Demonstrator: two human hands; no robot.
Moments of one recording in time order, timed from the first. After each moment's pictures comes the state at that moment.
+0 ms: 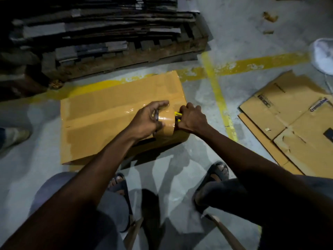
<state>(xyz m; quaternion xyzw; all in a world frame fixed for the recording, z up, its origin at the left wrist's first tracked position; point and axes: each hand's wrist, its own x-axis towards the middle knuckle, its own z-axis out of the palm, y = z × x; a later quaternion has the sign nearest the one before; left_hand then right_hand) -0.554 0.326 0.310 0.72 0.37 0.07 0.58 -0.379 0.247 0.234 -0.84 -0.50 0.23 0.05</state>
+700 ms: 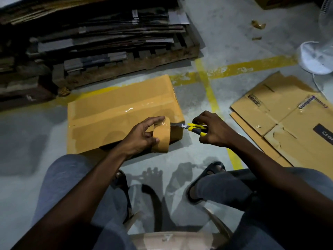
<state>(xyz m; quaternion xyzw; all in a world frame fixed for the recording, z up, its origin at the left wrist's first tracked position) -0.586 0.244 0.347 0.71 0.32 0.05 0.62 -0.340 0.108 0.304 -0.75 -0.58 0.25 0.17</state>
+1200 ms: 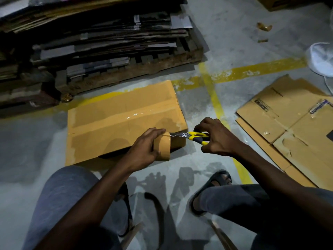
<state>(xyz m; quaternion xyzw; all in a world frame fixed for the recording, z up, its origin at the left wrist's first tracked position) -0.576 0.252 0.314 0.86 0.33 0.01 0.40 -0.328 0.119 0.286 -0.73 -0.61 0.25 0.18</state>
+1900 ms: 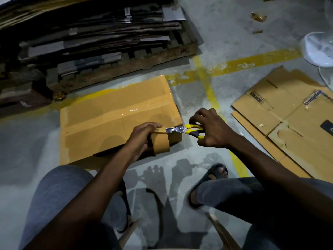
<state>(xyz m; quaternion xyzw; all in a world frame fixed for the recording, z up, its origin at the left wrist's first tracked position) -0.544 0.254 0.305 0.52 0.50 0.08 0.69 -0.315 0.122 0.269 -0.72 -0.65 0.16 0.18</state>
